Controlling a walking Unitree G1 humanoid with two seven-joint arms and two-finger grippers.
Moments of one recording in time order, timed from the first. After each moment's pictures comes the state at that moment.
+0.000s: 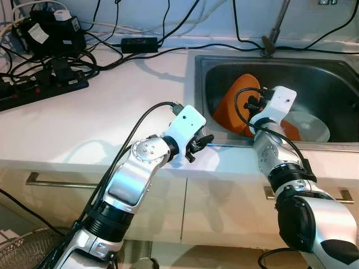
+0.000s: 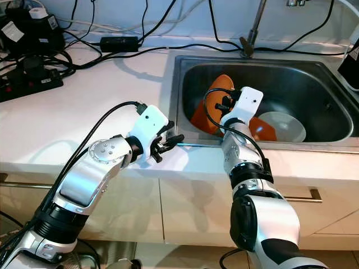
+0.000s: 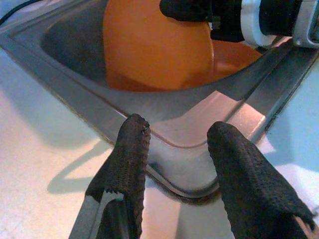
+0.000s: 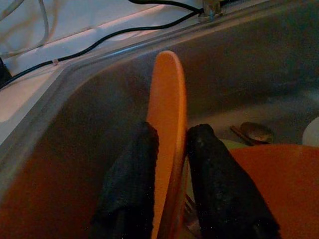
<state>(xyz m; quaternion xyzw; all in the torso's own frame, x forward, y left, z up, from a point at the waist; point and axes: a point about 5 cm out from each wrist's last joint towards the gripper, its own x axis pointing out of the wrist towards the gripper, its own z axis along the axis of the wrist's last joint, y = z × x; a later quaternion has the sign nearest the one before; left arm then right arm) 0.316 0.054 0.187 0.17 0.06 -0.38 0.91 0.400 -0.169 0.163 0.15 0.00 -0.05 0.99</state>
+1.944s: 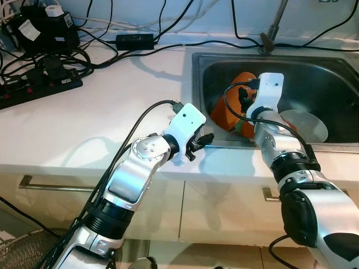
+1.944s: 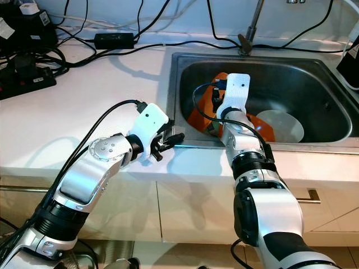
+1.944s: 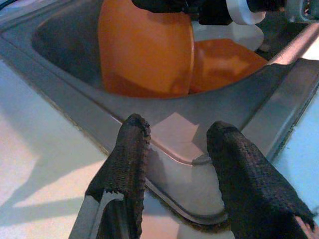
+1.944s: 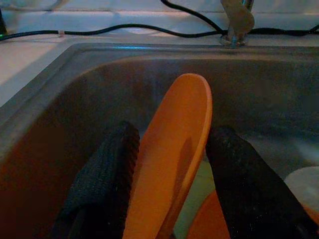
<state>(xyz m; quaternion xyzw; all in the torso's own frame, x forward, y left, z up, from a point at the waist) 0.319 0.054 0.189 0.17 0.06 -0.38 0.91 0.410 -0.161 0.190 0.01 0.01 -0.01 1.00</state>
